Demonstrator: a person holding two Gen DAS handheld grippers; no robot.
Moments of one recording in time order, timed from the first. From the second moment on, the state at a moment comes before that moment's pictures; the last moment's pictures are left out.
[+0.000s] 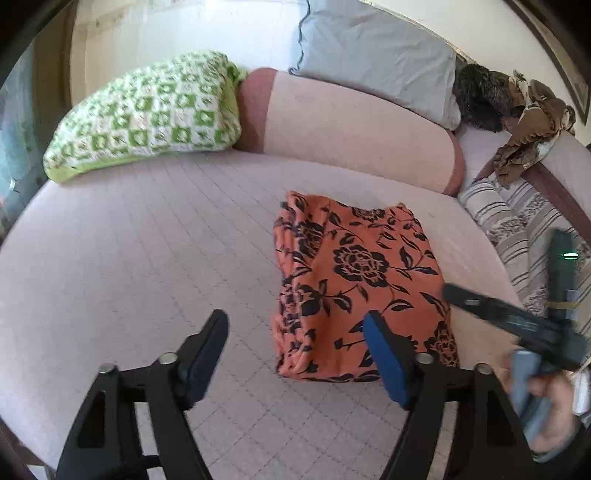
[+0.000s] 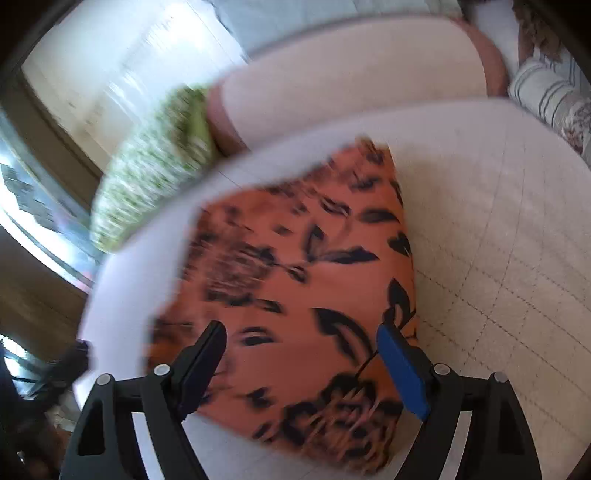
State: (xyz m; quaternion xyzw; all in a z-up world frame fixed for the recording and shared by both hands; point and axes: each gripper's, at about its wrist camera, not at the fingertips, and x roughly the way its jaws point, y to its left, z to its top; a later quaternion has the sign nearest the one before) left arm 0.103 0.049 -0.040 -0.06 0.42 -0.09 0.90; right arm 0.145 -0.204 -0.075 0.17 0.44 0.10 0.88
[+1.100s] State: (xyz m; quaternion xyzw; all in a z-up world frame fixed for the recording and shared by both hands) left arm 0.023 0.025 0.004 -0.05 0.40 -0.05 0.91; right arm 0.004 -0.191 -0.008 -0.01 0.44 -0.01 0.90
